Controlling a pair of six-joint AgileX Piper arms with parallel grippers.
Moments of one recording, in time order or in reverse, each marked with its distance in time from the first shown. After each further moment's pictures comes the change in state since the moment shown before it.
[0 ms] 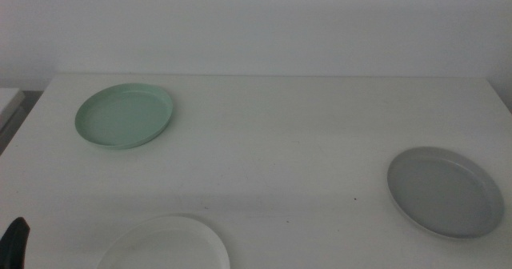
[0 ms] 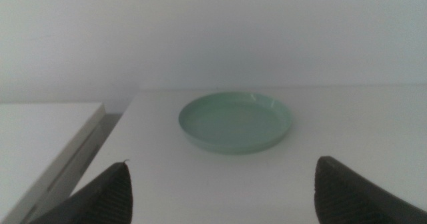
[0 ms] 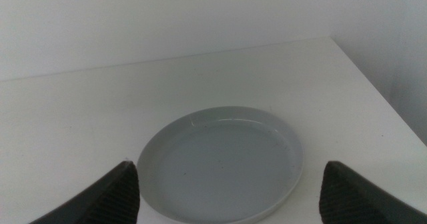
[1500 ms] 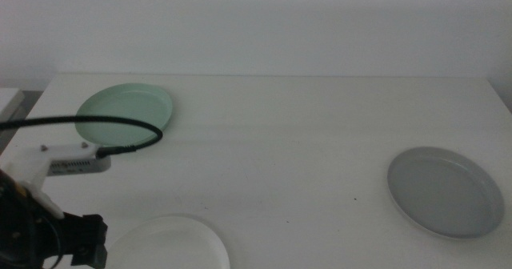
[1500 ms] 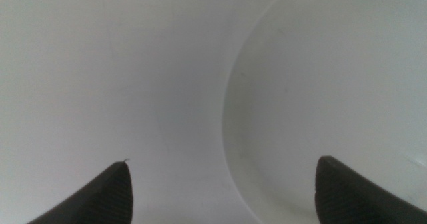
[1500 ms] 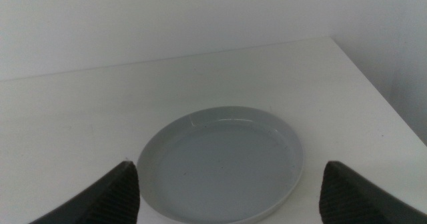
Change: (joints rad) left arm -0.120 1.210 -0.693 -0.121 0.806 -0.079; right arm 0.000 0.000 0.000 0.000 0.000 0.000
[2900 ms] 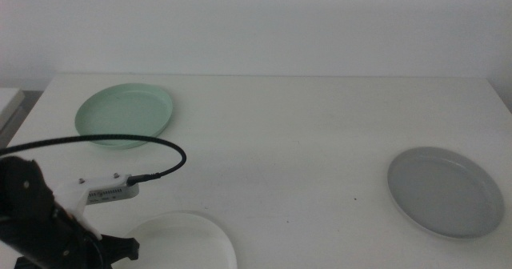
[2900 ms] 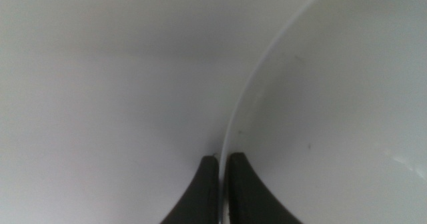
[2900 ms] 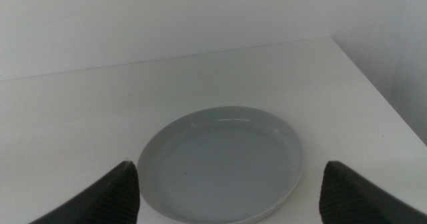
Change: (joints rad) left arm -0.026 0.261 0.126 -0.157 -0.308 0.079; right arm 0.000 0.000 0.000 0.000 0.000 0.000
